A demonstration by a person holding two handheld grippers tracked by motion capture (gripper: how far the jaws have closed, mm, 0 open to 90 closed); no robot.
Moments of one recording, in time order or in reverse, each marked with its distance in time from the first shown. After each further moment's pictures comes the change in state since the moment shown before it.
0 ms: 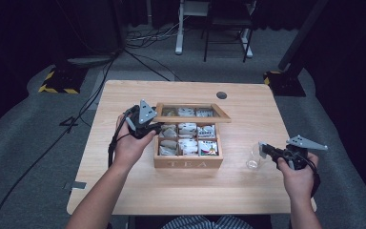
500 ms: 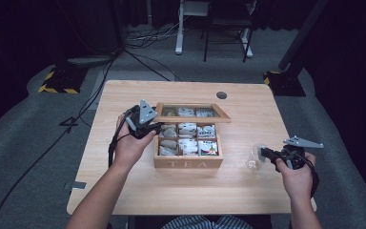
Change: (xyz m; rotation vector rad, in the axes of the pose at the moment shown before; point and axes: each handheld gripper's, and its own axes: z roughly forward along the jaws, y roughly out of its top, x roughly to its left) left arm -0.001 0.000 0.000 0.004 0.004 0.002; right arm -0.003 -0.003 0.006 0.091 0.005 0.032
